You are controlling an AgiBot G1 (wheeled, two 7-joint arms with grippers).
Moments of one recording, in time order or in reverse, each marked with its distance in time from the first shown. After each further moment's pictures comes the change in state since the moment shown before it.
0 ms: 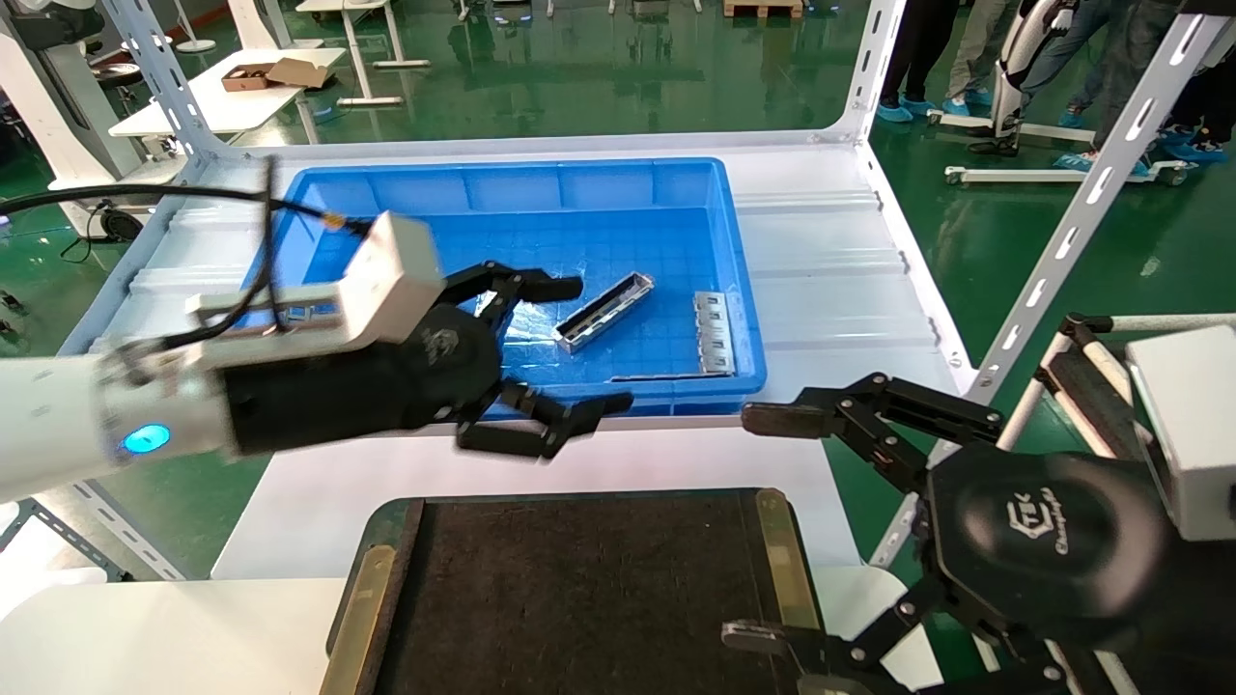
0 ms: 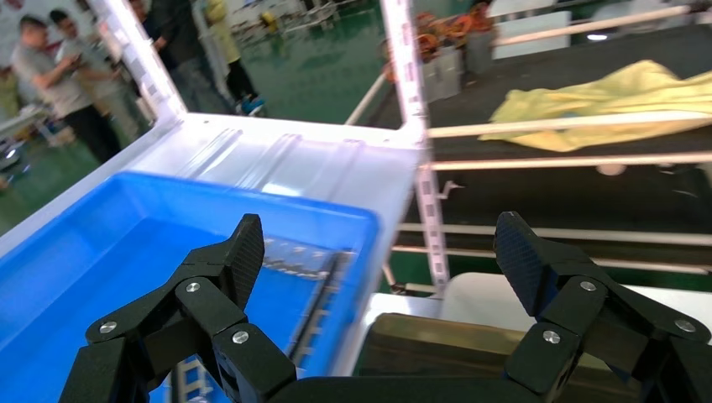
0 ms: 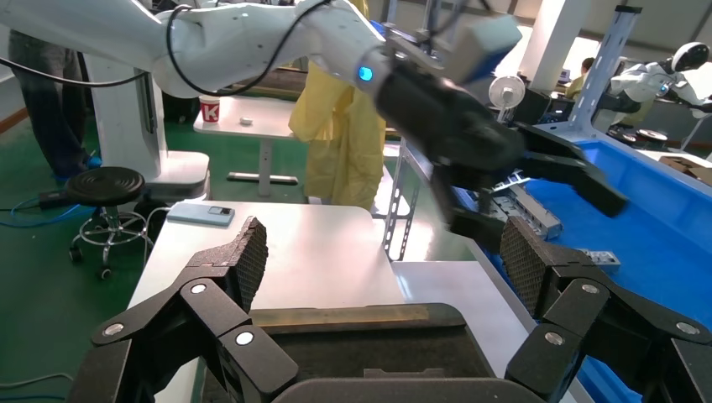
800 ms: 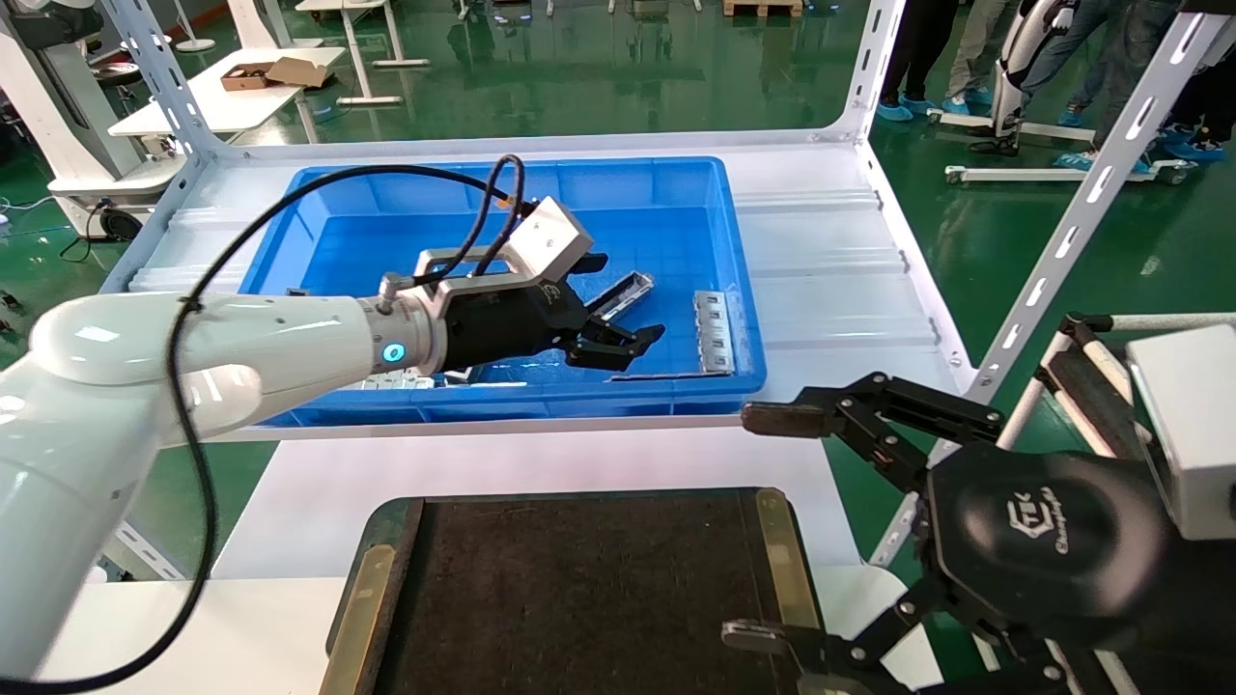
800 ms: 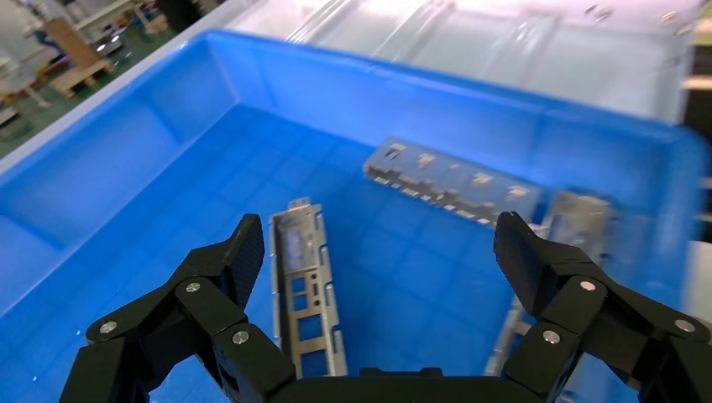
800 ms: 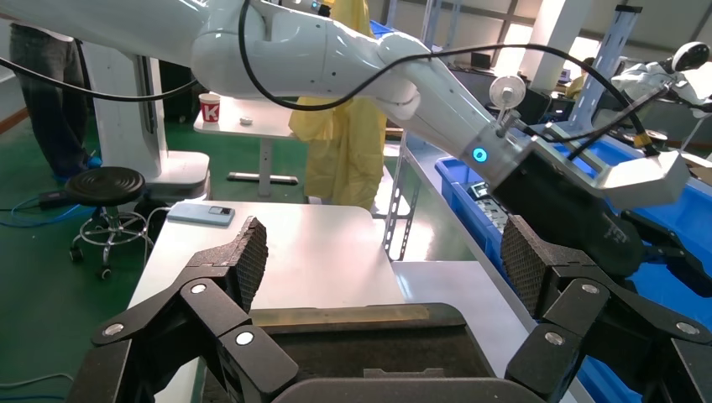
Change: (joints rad) left arm -0.248 0.381 0.096 0.686 0.209 -0.294 0.240; right arm 0.000 0.000 -0.001 0.000 0.000 0.000 0.000
